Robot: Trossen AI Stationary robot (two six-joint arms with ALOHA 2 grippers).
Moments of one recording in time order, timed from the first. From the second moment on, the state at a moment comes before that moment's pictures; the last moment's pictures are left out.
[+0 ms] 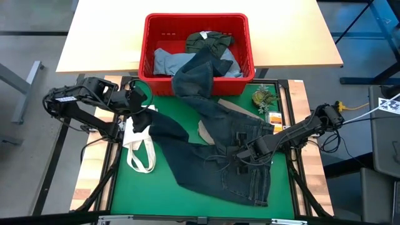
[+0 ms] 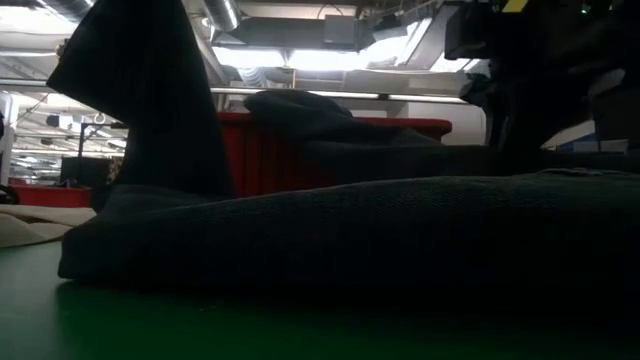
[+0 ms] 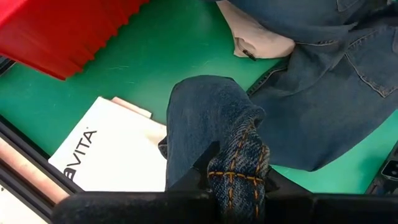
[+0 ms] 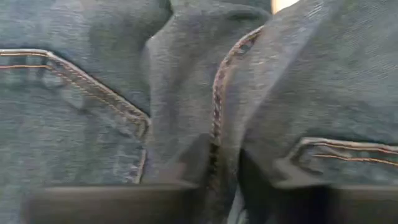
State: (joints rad) left arm -0.09 1.20 1.64 -1.57 -0.23 -0.81; right arm 0.08 1.54 1.00 -0.72 0.27 0.31
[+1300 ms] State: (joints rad) left arm -0.23 1.24 1.61 -1.57 0.18 -1.26; right arm 0.08 1.44 1.13 -1.48 0.54 0.51
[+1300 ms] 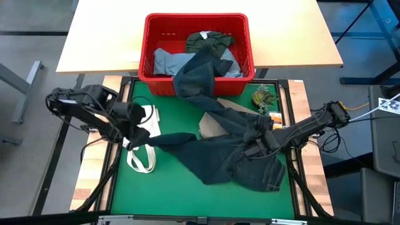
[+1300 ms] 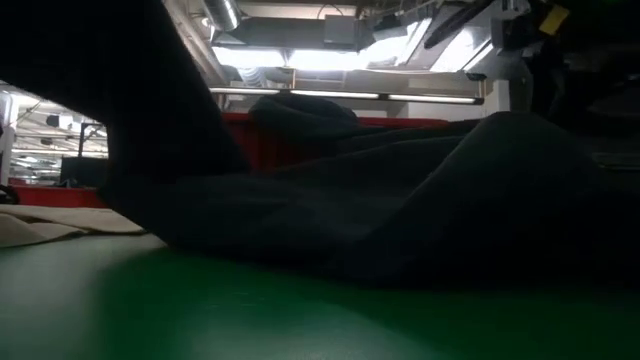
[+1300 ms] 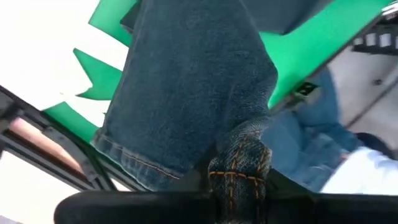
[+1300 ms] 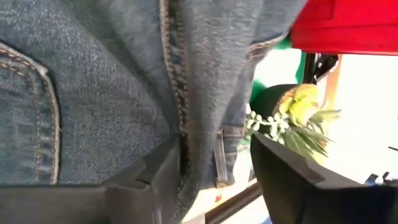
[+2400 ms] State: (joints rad) left arm -0.35 1.29 1.50 -1.55 0.08 -1.14; right arm 0.42 1.75 1.34 -0.46 0.39 0.11
